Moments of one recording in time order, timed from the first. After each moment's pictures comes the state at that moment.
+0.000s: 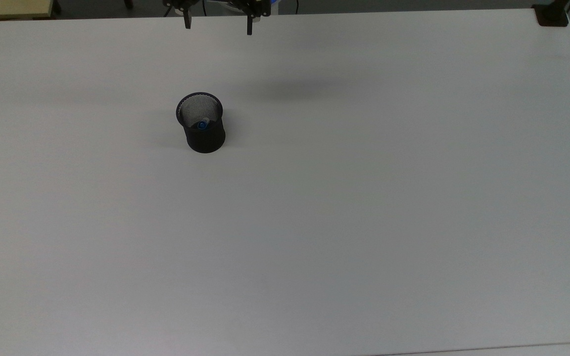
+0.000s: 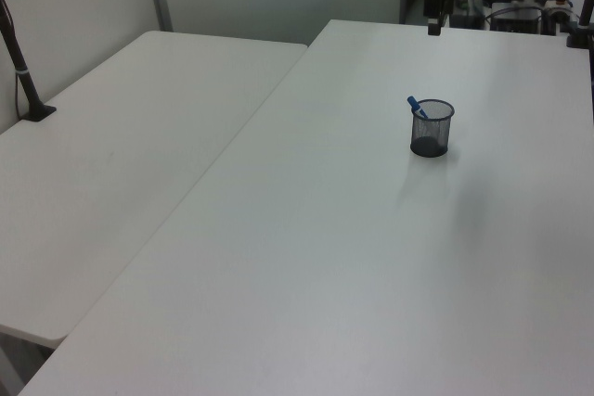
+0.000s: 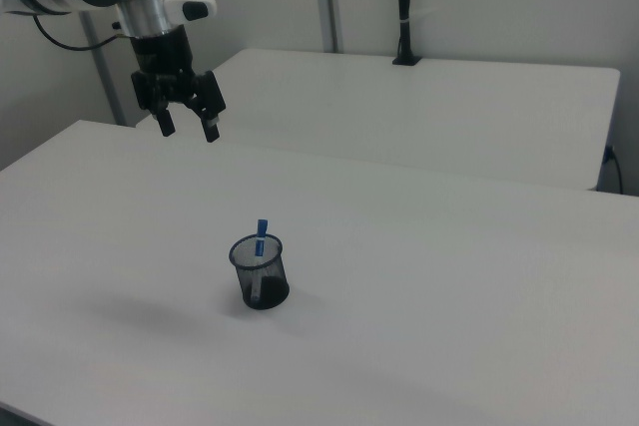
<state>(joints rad) -0.02 0.03 0.08 -1.59 -0.09 1.60 0.08</state>
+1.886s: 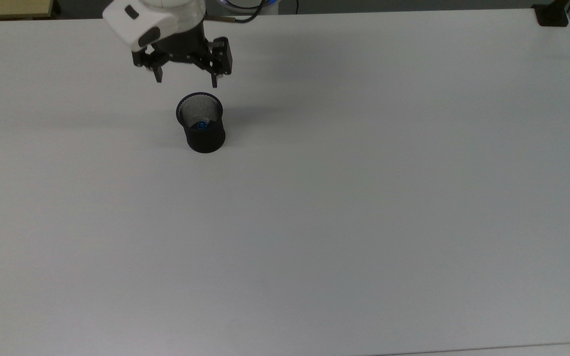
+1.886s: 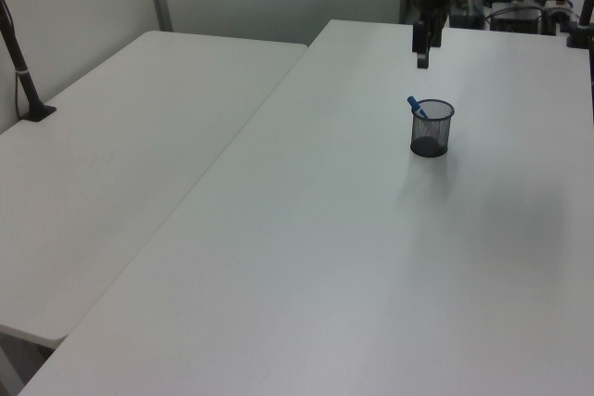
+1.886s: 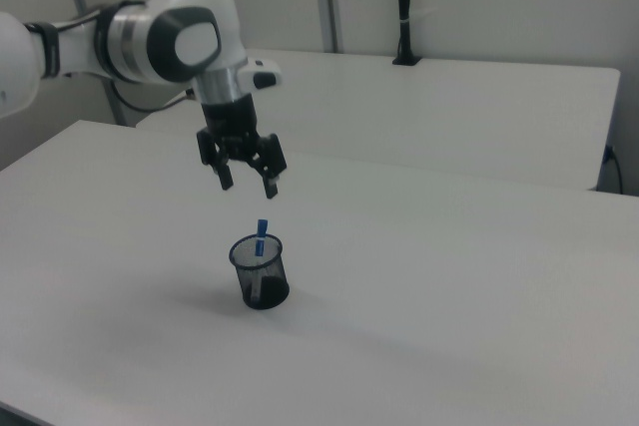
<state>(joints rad) -0.12 0.13 0.08 -1.72 -0.10 1.82 -0.01</state>
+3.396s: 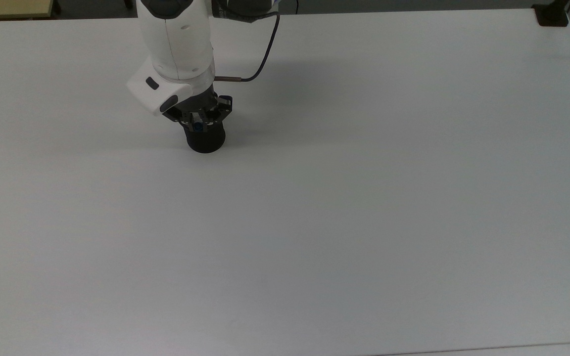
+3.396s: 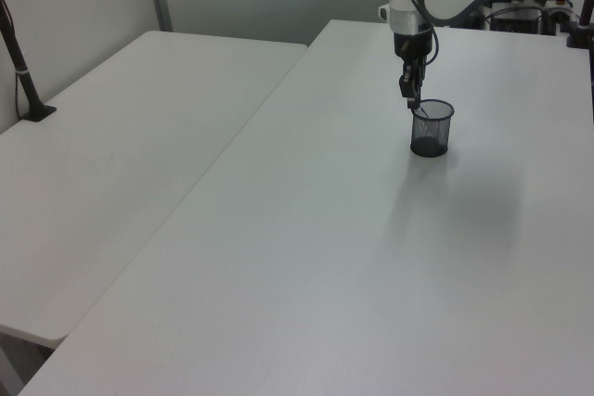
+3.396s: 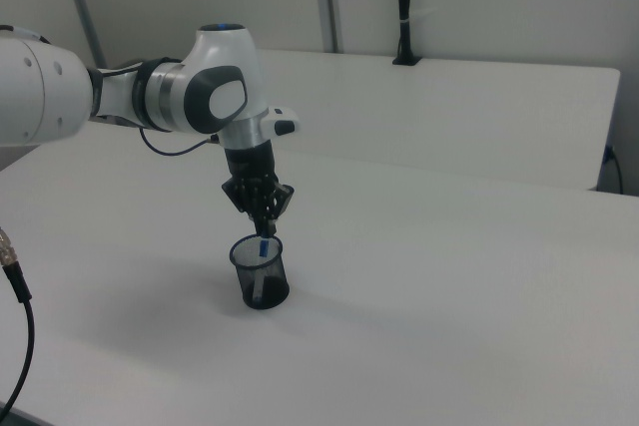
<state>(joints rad) -0.13 0.27 0.09 -1.76 -0.11 1.97 -0.03</state>
